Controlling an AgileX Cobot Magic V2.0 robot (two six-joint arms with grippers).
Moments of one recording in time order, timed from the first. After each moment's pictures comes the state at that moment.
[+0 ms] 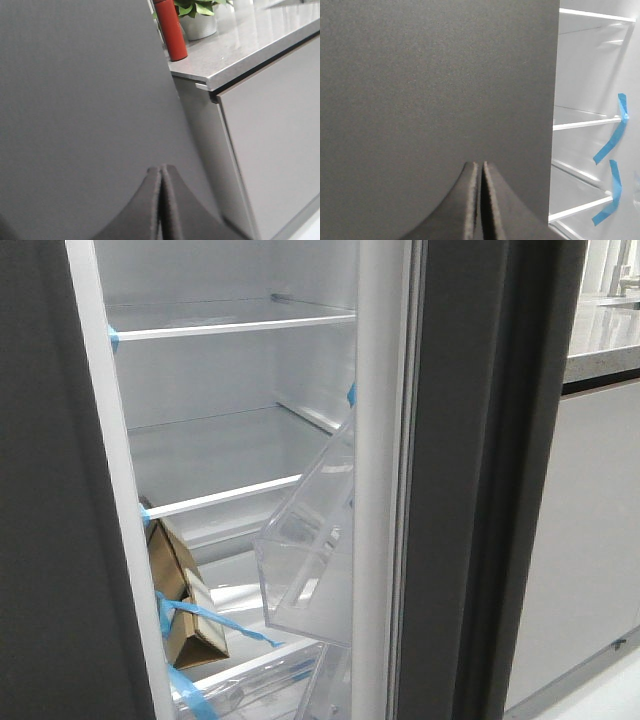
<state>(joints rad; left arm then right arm) 0.03 -0.01 0.00 -0.03 -0.13 -0.02 -0.02 0.27 -0.23 0.27 0.08 0.07</state>
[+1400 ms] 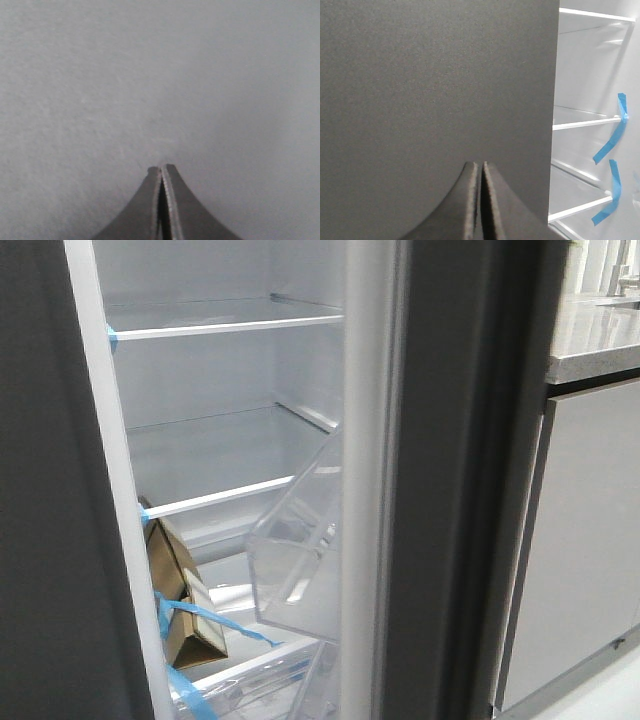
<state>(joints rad) 0.03 -0.01 0.00 -0.03 -0.13 -0.02 0.15 1.12 -0.91 1.08 0.23 -0.01</state>
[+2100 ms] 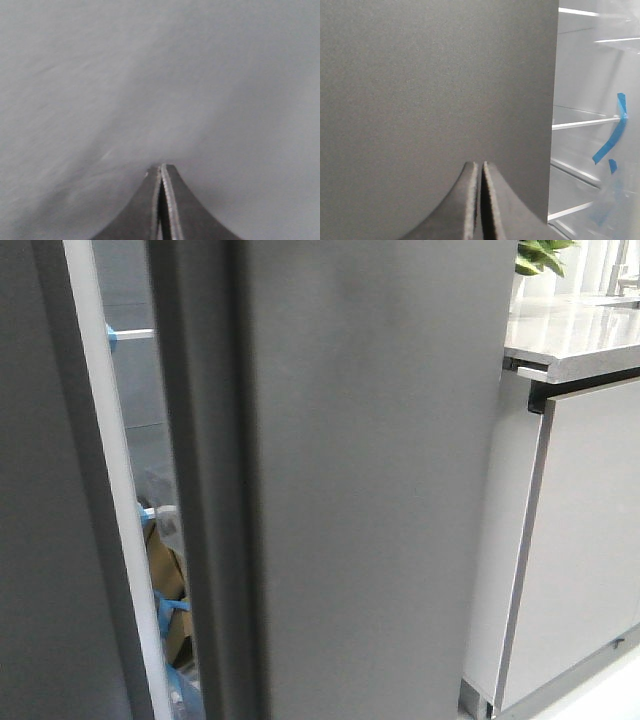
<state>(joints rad) 0.03 -0.01 0.00 -0.03 -0.13 -0.02 0.33 1.52 -1.30 1.04 0.21 -0.06</state>
